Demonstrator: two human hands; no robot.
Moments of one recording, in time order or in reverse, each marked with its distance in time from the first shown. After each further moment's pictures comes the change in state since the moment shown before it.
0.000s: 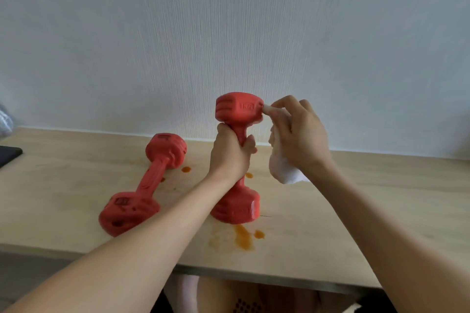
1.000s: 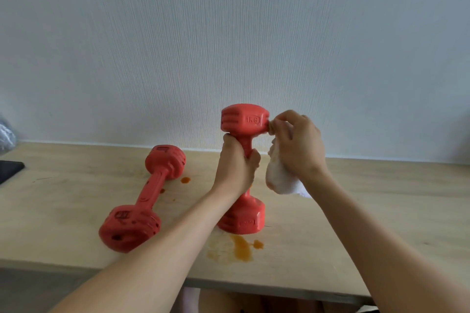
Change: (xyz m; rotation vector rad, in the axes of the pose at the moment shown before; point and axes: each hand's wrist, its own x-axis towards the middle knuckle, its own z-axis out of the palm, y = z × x) left_hand -0.009 0.012 0.006 0.030 -0.042 0.074; right_hand 0.001 -0.008 -0.003 0.131 0.016 0.203
